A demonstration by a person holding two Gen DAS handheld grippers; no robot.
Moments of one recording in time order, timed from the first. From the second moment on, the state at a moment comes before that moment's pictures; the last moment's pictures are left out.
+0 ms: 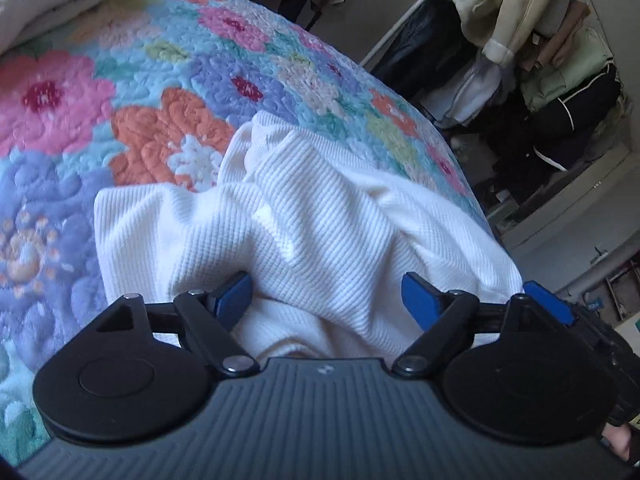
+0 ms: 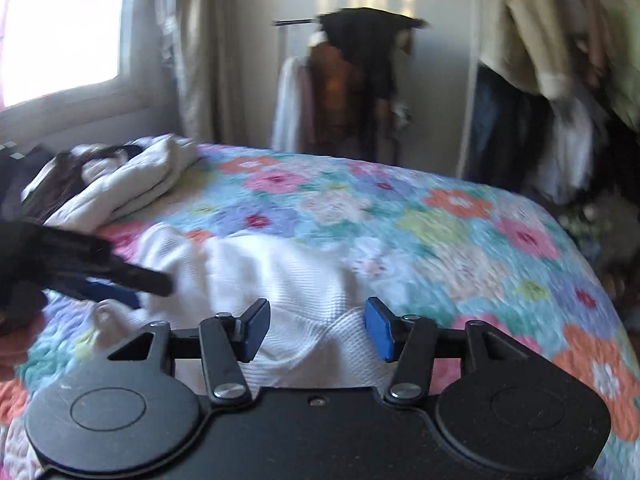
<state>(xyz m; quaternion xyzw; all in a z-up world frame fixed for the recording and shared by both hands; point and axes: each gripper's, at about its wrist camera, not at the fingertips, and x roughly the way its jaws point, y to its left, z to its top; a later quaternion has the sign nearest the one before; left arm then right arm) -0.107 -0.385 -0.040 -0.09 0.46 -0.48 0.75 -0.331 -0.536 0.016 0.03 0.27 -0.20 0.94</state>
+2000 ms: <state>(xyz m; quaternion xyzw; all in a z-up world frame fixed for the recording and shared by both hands) -0.126 -0.312 0.047 -0.01 0.28 -0.38 0.88 -0.350 -0.560 0.089 0.14 0.20 -0.30 0.92</state>
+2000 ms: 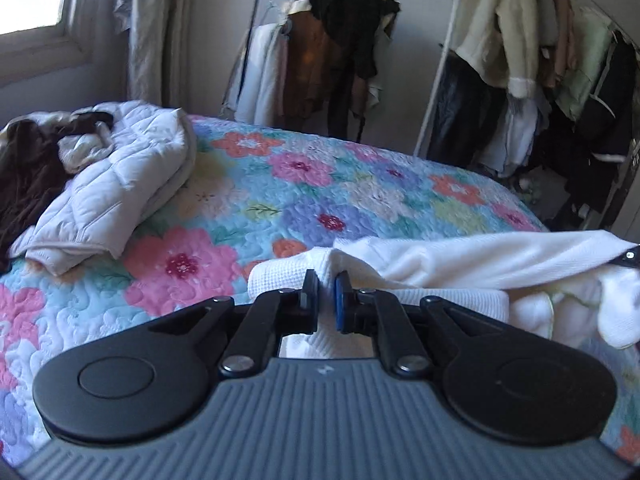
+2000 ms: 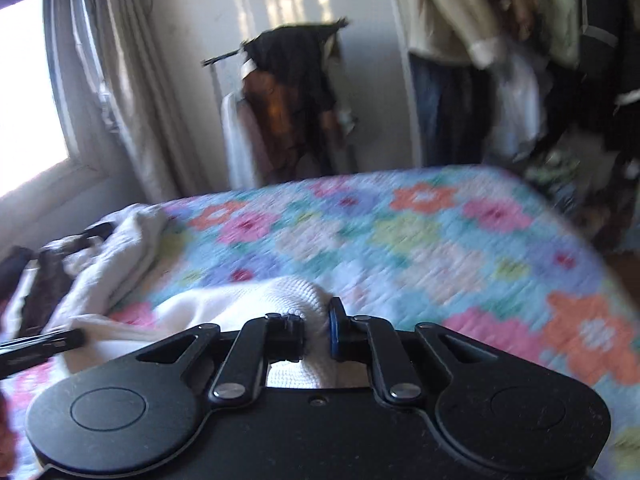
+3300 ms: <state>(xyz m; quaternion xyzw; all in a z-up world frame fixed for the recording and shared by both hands) 0.007 -0.272 -0.019 -0.04 0.34 -0.20 0.92 -0.336 -0.547 -0.020 0.27 0.27 -0.12 0.92</state>
